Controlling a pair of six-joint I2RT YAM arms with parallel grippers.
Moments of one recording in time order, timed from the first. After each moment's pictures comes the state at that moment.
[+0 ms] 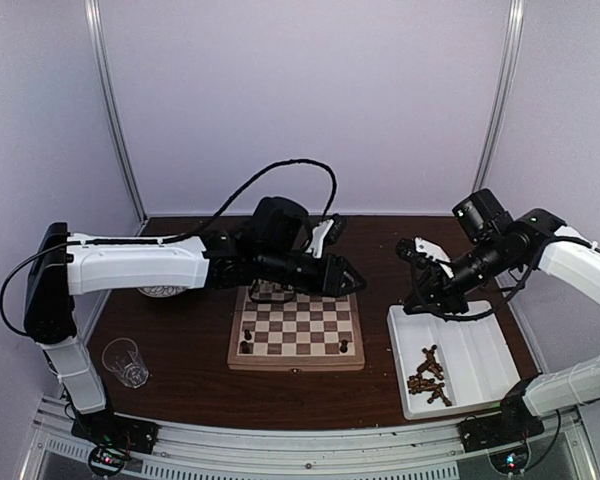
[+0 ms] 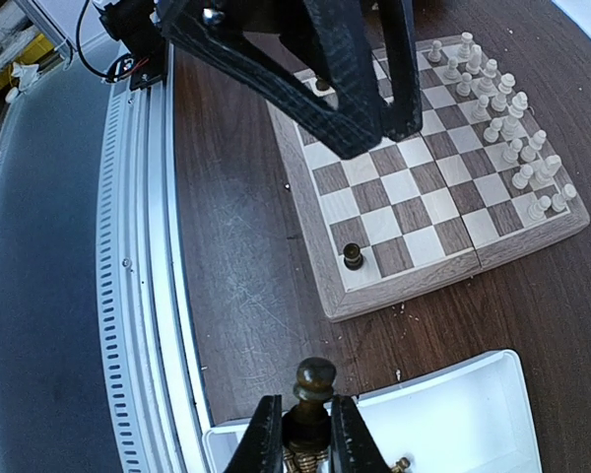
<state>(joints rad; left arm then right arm) -1.03 1.79 1.42 -0.10 0.33 -0.63 0.52 1.18 1.11 -0.97 -0.65 -0.55</state>
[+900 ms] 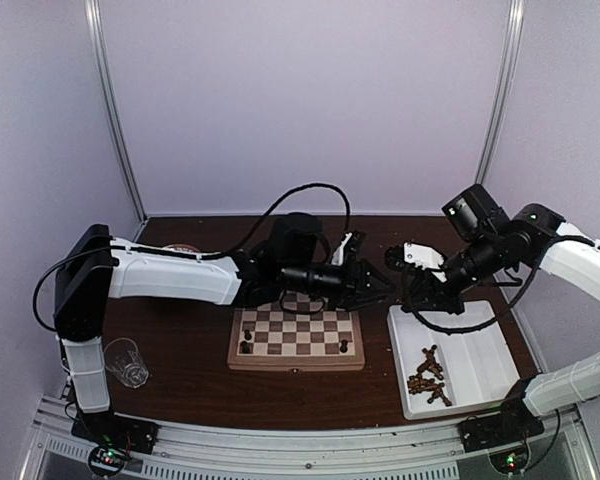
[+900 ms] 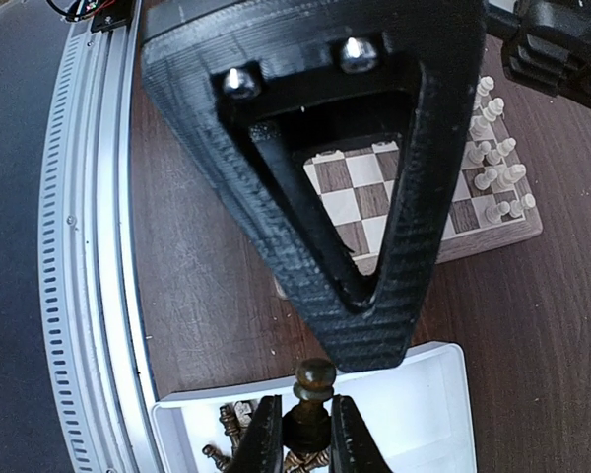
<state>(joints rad) -1.06 1.95 1.41 0.29 0.54 -1.13 0.66 1.19 1.18 -1.00 -0.41 -0.61</state>
